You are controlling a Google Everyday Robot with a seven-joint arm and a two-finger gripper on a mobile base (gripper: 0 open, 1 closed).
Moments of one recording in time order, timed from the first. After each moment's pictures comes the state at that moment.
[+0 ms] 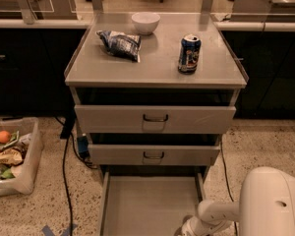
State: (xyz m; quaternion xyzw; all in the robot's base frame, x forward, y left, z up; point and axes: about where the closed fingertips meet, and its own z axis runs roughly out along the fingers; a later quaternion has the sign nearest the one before) arm 0.396 -0.143 0.170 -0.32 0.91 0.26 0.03
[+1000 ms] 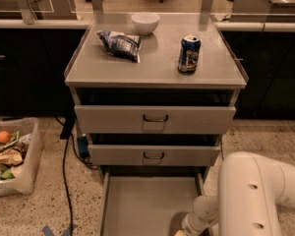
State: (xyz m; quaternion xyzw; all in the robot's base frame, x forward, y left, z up) arm 0.416 -0.161 0.164 -0.34 0.92 0.18 0.02
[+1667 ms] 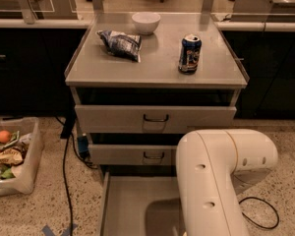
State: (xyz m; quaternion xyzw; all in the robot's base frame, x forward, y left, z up) arm 0.411 -0.205 0.190 -0.35 0.93 0.06 -0.01
